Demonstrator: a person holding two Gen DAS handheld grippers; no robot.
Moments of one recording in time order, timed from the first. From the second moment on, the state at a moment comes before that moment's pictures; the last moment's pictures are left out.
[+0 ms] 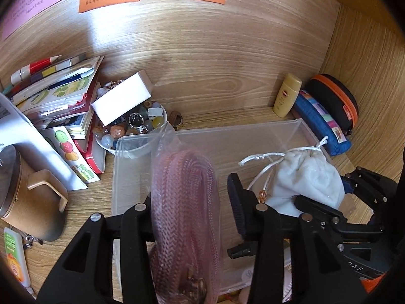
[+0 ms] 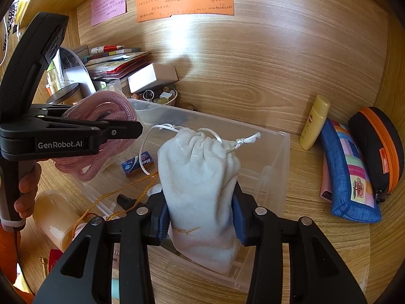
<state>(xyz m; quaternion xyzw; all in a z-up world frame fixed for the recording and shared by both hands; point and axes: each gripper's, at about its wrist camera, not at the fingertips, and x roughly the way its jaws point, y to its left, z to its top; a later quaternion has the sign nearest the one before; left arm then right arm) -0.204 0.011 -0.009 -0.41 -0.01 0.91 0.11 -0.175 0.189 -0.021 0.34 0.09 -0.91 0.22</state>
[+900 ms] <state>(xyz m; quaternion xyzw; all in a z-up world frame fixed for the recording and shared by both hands) -0.196 0.025 -0.006 -0.42 0.04 0.90 0.08 -0.144 0.194 0.001 0.32 0.12 -0.92 0.19</state>
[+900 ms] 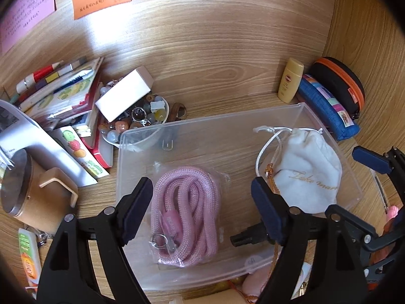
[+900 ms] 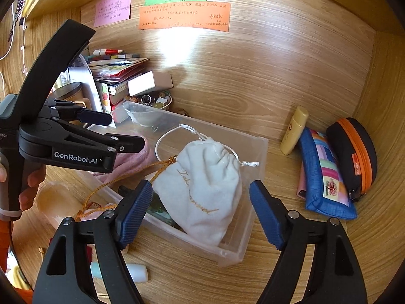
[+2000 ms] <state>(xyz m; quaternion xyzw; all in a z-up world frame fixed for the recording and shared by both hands) -0.080 -0.005 0.019 -0.34 0.03 0.94 0.05 -0.068 0.208 0.011 0.30 0.12 -0.94 0.15</state>
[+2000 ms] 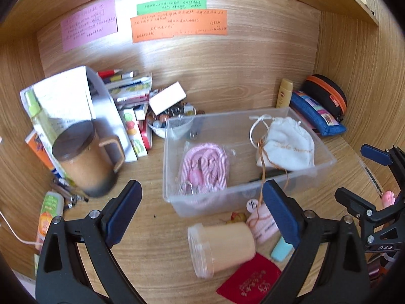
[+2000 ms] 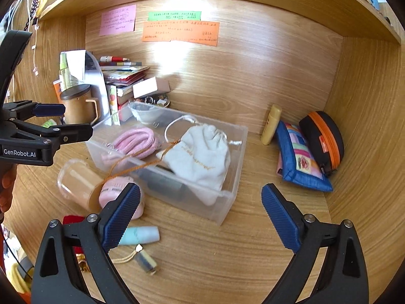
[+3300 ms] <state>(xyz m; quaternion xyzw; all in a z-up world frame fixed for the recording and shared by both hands) -0.068 -0.003 -0.073 -0.44 -0.02 0.90 0.04 -0.030 0.199 -0.063 0.36 0.11 -0.90 0.21</state>
